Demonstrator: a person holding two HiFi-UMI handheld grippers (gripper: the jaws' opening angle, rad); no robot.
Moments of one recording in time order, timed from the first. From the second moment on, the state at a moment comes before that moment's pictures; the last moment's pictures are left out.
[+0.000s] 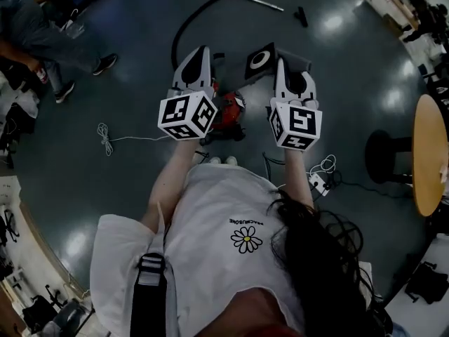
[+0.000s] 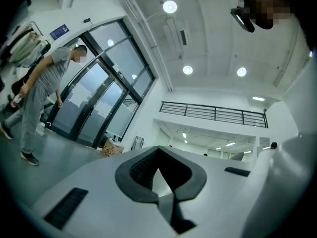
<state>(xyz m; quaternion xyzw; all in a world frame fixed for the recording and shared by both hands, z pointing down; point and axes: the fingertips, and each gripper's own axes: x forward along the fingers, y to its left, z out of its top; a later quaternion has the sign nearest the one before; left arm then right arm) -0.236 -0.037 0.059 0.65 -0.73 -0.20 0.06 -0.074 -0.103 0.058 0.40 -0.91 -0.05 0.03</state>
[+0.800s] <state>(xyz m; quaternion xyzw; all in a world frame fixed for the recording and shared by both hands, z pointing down) -0.243 -0.054 0.033 0.68 -0.72 -0.13 0.00 -0.071 -0.114 0.014 0.45 -0.89 -0.07 -0.03</state>
